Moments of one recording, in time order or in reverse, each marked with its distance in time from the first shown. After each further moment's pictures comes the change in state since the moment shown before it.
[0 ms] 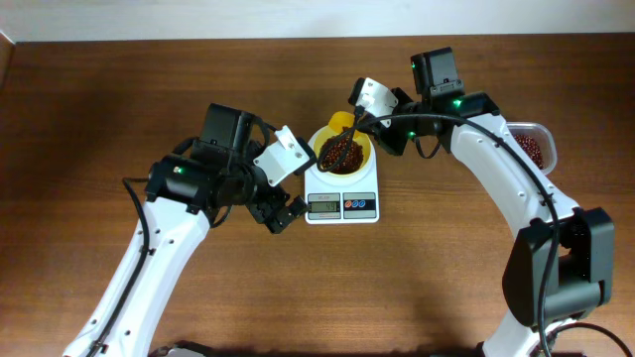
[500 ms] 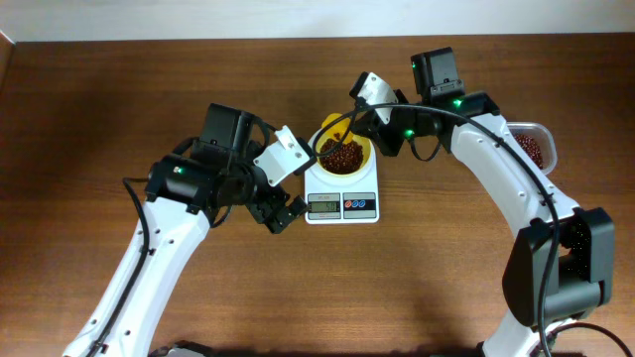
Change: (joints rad) left arm 0.000 0.000 0.000 0.000 0.000 0.000; right arm 0.000 0.000 0.000 -0.001 -0.105 0.180
